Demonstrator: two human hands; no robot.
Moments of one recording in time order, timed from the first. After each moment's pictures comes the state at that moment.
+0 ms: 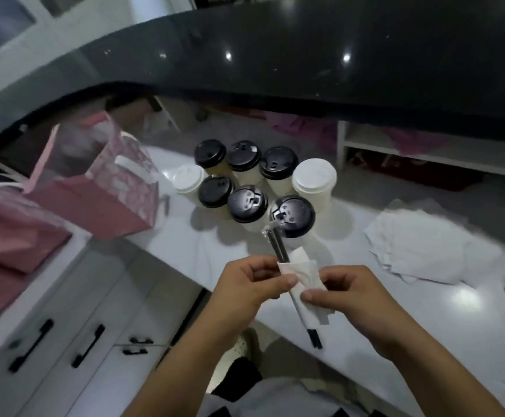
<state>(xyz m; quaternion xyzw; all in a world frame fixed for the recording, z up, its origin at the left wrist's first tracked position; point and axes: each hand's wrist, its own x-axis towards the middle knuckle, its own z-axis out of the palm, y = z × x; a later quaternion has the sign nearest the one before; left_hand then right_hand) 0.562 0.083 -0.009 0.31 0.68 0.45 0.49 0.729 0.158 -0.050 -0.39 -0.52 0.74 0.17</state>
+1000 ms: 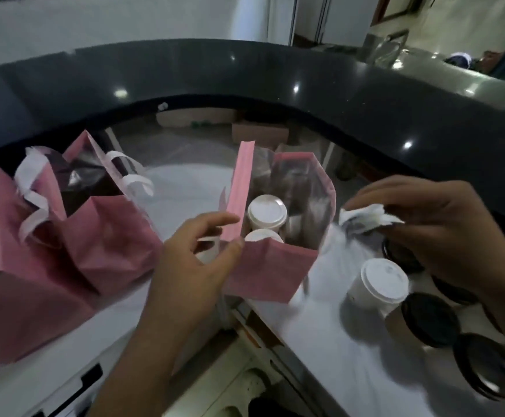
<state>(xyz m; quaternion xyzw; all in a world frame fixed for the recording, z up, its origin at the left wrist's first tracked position) 0.088 -0.009 0.061 0.30 0.75 0.57 0.16 0.266 0.199 0.123 -0.11 -0.86 0.43 0.24</state>
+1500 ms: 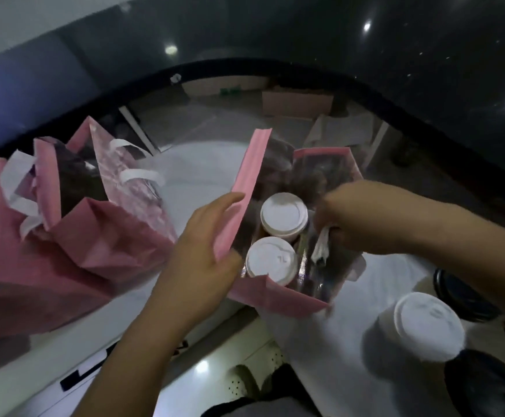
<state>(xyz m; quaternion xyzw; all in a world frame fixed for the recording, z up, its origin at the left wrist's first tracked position) 0.059 0.068 0.047 0.29 0.85 0.40 0.18 0.135 0.303 0.054 0.01 -0.99 0.03 -0.15</state>
